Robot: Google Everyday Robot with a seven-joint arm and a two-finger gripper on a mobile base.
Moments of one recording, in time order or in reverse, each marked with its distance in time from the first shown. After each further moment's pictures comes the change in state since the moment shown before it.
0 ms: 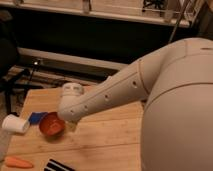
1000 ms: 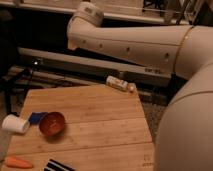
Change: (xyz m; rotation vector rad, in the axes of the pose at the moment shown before) arm -0.011 -0.361 -0.209 0.663 -0.298 -0.013
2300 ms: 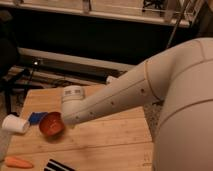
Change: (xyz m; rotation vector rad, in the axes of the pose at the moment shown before) arm 0.033 0.403 -0.066 -0.588 0.238 -0.012
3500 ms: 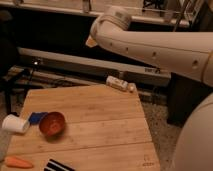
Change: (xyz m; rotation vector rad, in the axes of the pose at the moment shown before) arm 0.069 -0.376 -0.168 0.584 -0.268 0.246
